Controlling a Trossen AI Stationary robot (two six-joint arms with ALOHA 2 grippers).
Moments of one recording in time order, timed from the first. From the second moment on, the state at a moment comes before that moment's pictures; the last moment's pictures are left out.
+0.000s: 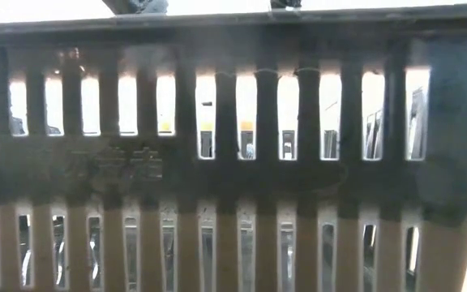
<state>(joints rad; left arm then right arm) 0.03 1.19 1.09 -0.57 -0.77 -0.11 -0.35 1.75 2.09 -1.27 0.03 -0.38</state>
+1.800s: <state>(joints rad) 0.02 1.19 1.09 -0.71 -0.77 -0.24 -0.10 1.11 1.22 -0.52 -0.05 -0.18</state>
